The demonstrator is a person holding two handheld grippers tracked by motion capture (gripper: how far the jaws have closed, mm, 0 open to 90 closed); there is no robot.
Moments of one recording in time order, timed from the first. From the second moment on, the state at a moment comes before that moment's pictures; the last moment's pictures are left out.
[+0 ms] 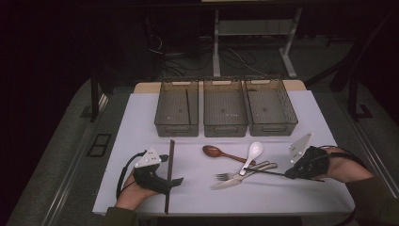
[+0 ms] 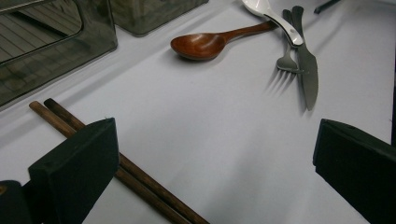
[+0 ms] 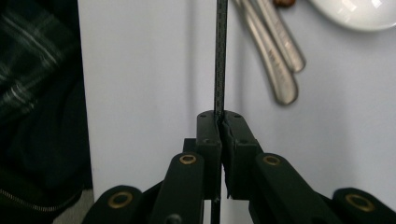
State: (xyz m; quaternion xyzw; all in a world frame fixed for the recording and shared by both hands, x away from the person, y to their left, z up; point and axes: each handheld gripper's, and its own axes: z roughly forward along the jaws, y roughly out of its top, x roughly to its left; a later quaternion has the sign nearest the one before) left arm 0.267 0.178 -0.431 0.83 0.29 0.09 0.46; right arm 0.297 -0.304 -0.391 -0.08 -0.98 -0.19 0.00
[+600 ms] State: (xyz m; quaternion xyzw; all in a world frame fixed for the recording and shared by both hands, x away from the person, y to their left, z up) left arm 0.267 0.178 -0.431 0.83 0.29 0.09 0.47; right arm 0.309 -0.295 -0.392 -0.17 -0.93 -0.32 -0.04
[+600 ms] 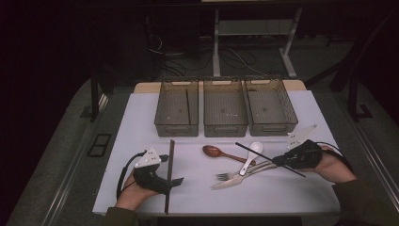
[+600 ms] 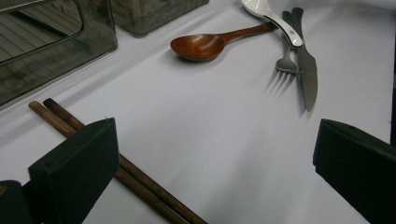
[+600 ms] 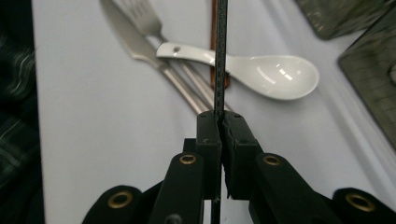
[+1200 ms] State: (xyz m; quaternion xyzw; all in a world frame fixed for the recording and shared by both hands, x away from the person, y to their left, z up) left arm 0.267 0.176 -0.433 0.82 0.29 0.09 0.47; right arm 0.315 -0.287 -0.398 -0.28 -0.86 -0.42 -0.08
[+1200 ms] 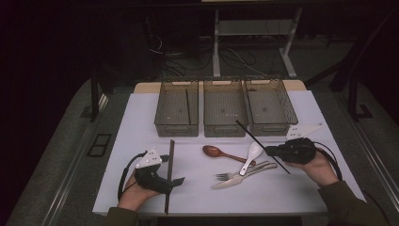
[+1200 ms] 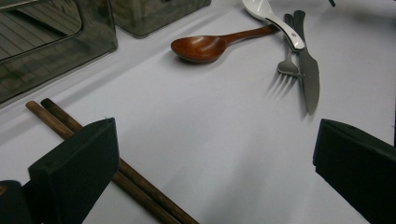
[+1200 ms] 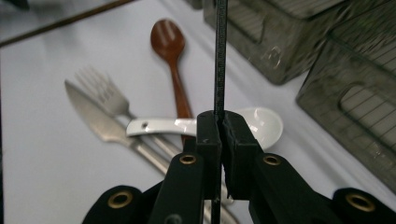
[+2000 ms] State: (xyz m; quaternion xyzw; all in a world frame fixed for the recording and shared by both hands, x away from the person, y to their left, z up) left arm 0.267 0.177 -0.435 0.82 0.30 0.09 0.48; right arm 0.343 -0.248 -0.389 -0.32 -0.81 -0.49 -0.10
